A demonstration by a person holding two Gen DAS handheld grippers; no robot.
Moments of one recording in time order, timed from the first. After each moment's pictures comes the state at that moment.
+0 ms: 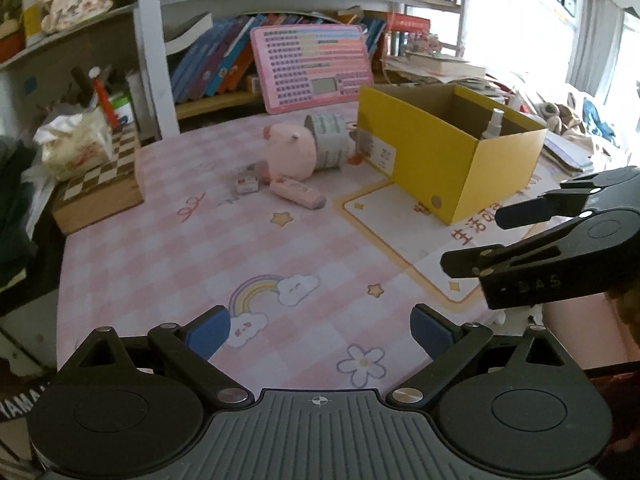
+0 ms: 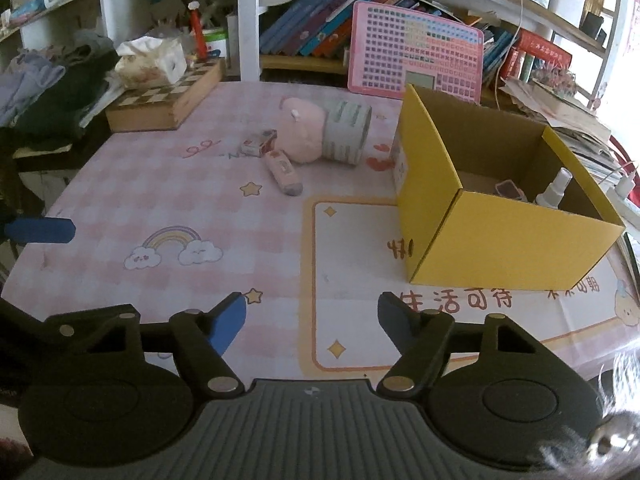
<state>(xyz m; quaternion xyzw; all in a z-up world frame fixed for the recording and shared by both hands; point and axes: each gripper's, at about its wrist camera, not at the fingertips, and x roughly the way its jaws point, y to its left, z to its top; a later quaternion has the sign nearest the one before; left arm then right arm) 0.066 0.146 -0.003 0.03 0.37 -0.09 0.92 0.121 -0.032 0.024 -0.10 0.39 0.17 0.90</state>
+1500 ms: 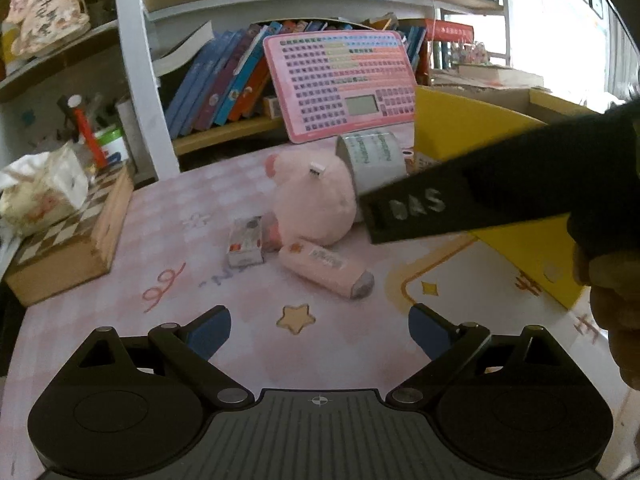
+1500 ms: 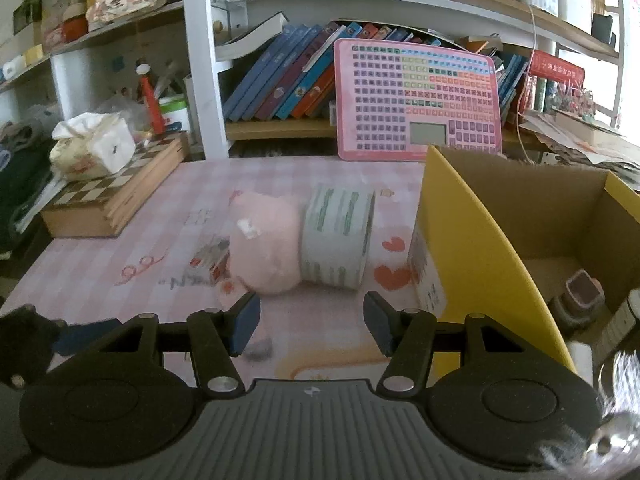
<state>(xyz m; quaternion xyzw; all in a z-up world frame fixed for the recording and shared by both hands) 0.208 0.110 -0.072 0.07 0.32 -0.03 0.95 0.280 -0.005 -0.019 -0.03 0.31 0.17 0.94</state>
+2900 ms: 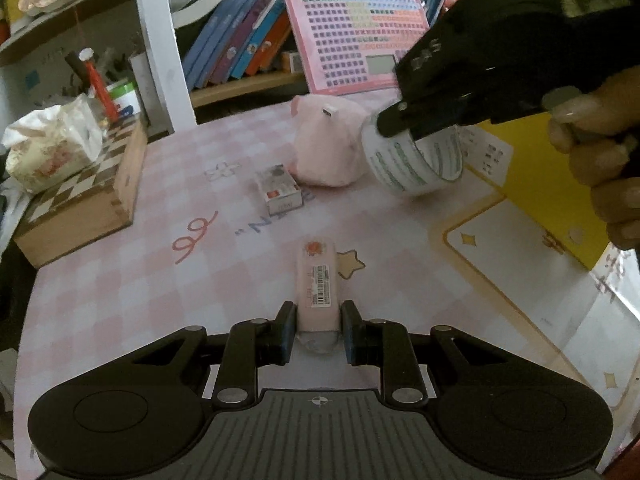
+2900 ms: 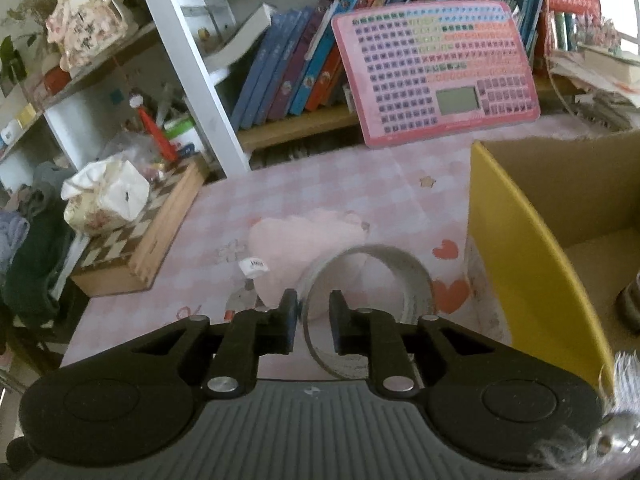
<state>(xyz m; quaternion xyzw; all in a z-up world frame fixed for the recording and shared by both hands) 0.204 0.149 -0.078 0.06 0.37 -0.03 0.93 0.338 -0.002 -0.012 0.08 0.37 0.21 0.90</state>
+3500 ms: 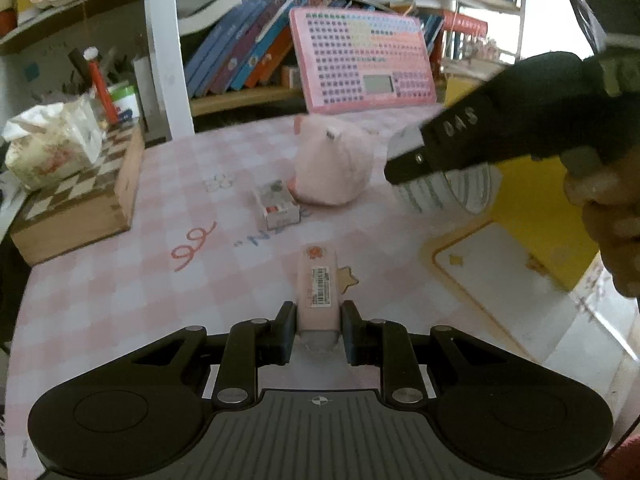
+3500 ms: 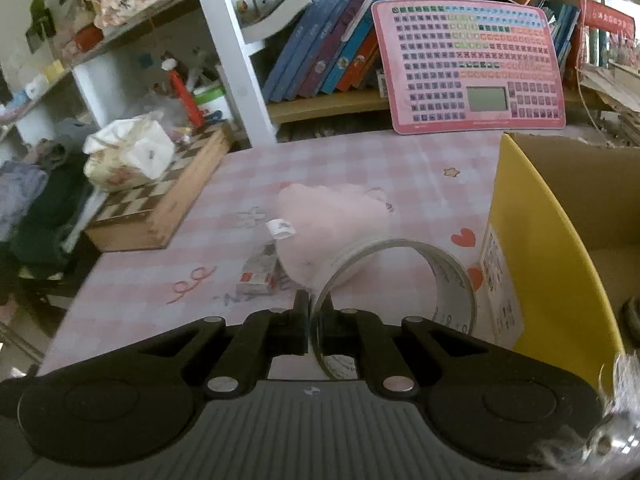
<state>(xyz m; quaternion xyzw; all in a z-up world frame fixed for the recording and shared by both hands) 0.194 0.160 -0.063 0.02 0.35 -0.05 0.93 0.315 -0.002 -0.007 0.03 0.37 0.26 0.89</state>
